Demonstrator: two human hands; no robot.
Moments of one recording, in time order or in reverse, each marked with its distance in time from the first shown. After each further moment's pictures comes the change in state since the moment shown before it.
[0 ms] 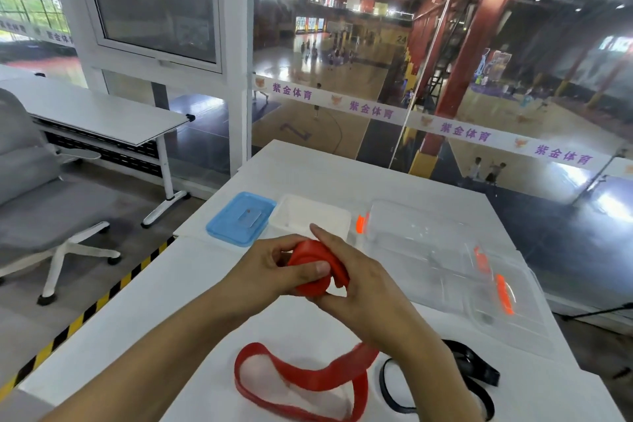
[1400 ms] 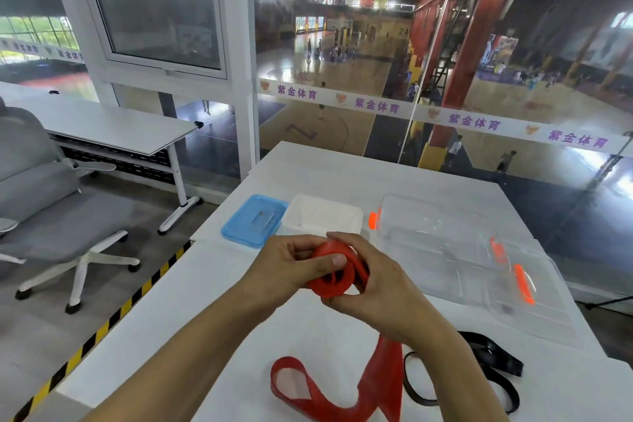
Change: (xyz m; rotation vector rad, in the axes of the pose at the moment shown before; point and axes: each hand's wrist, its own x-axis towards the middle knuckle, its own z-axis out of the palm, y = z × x) left_hand -0.001 0.007 0.002 -0.032 0.051 0.008; right_hand 0.001 0.008 0.009 0.170 0.029 0.037
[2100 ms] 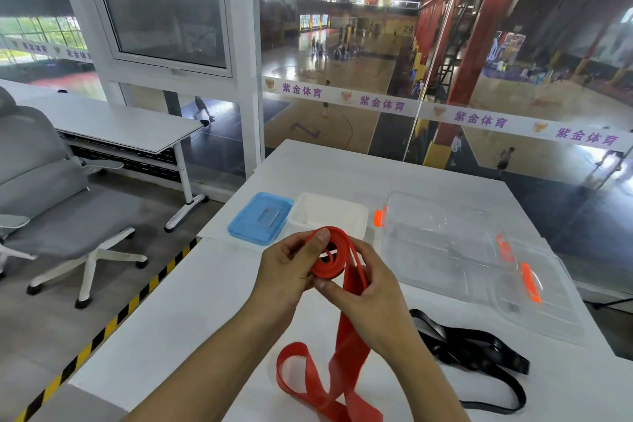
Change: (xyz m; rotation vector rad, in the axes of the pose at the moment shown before) left_hand -0.010 -0.012 0.017 -0.366 0.321 -0.062; right_hand -0.010 -0.008 0.043 0.307 0.252 0.105
